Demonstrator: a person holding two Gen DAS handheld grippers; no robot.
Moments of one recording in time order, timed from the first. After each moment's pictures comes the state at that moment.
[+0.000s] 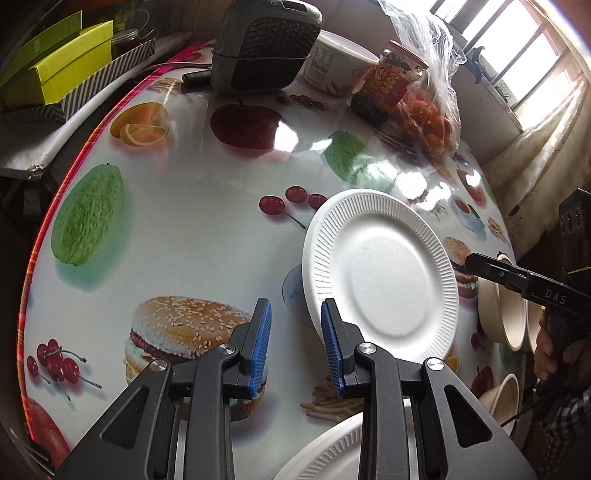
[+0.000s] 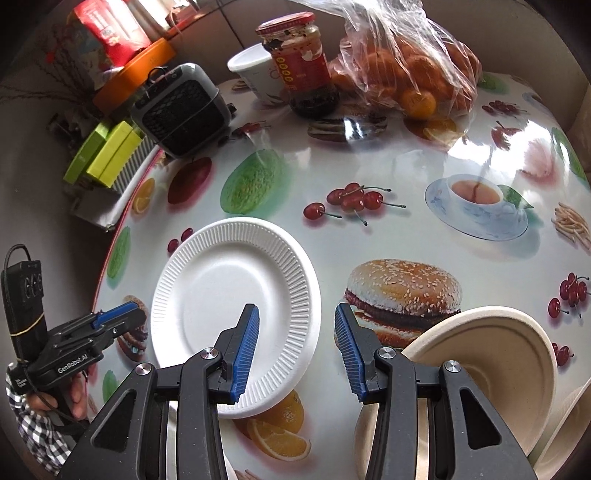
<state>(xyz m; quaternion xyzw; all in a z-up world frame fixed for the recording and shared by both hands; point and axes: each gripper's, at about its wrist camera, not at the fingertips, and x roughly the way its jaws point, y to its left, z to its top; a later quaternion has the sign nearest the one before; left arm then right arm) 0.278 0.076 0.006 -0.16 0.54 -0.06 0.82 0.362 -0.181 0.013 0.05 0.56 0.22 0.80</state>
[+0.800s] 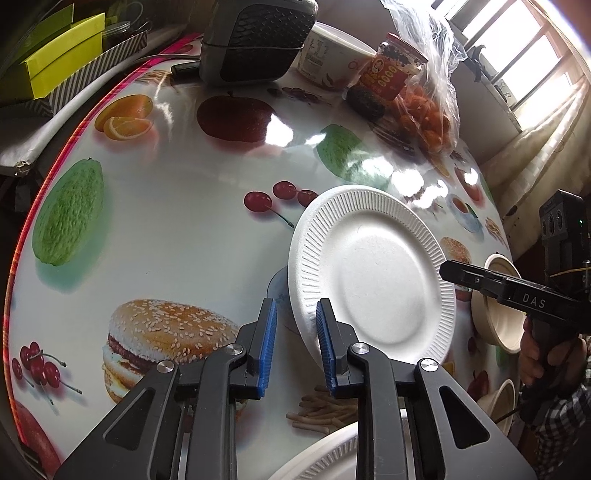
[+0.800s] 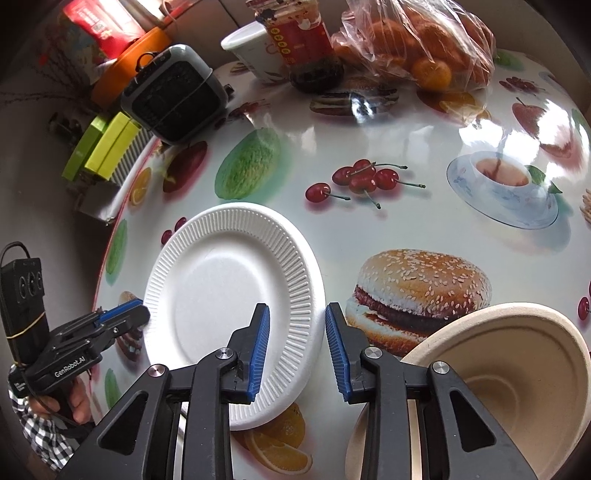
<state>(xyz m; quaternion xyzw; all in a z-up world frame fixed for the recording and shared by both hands) 0.286 0.067 -0.001 -0.17 0.54 -0.07 0.82 0.371 -0.175 -0.010 0.06 0.58 0.23 0.78</state>
